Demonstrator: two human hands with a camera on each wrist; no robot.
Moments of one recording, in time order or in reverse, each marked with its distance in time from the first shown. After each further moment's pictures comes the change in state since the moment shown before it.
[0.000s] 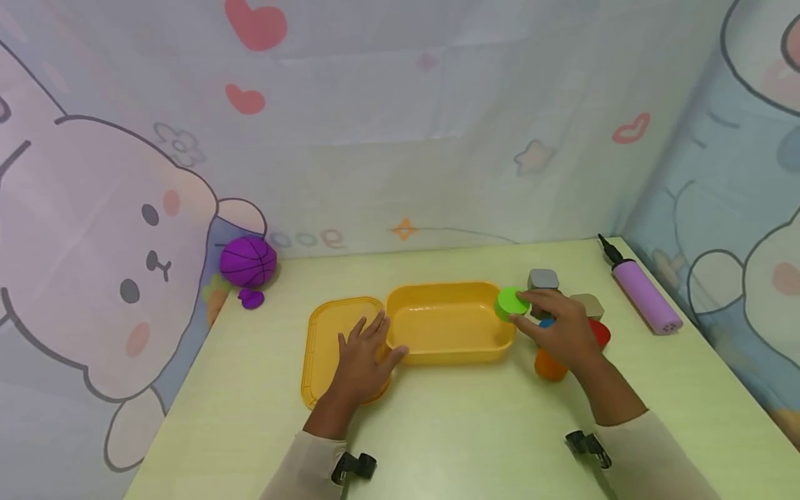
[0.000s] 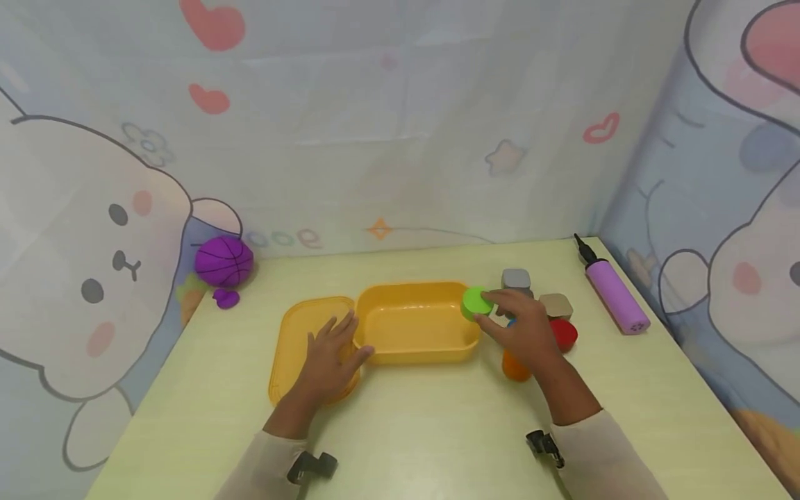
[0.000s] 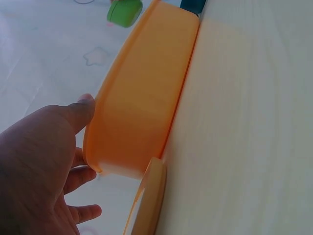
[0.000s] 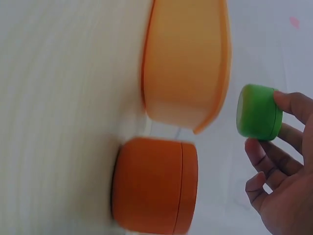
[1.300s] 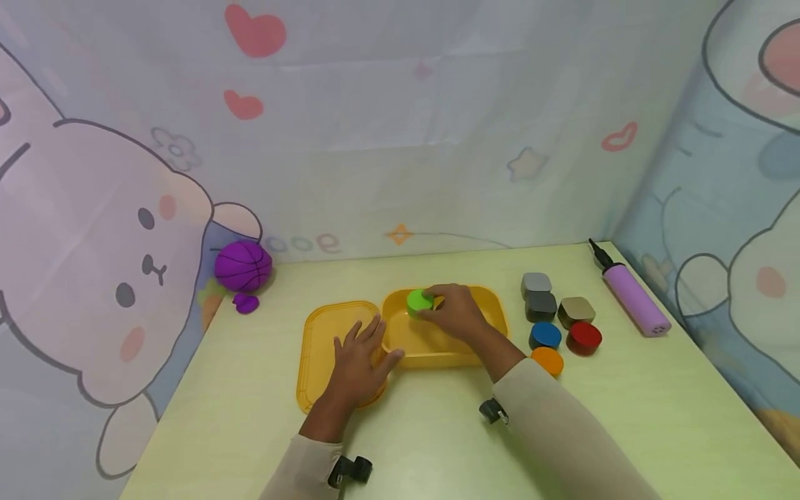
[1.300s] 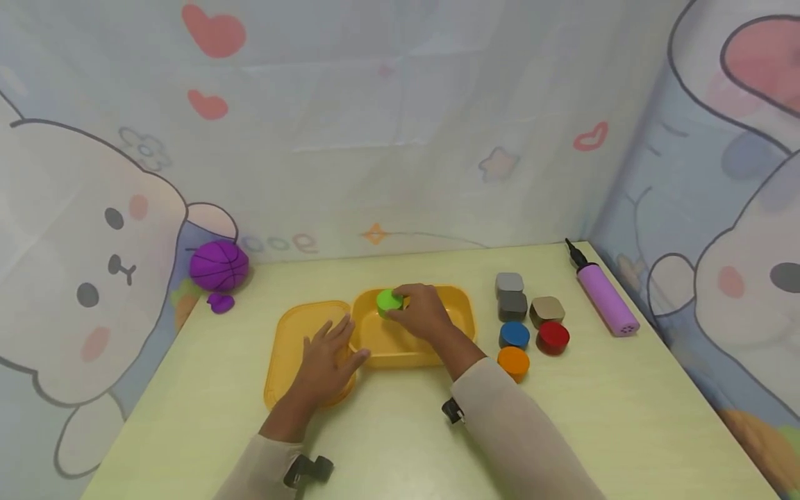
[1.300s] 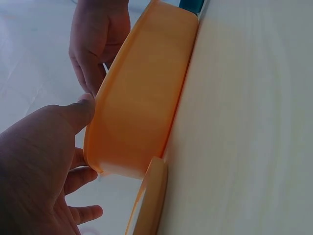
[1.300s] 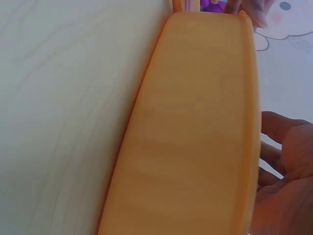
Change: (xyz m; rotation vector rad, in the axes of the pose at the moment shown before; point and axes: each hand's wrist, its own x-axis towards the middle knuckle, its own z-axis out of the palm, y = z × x) left_hand 0.000 0.003 -0.001 0.010 0.013 0.007; right_hand 0.069 -0.055 0.125 0.050 -0.398 0.364
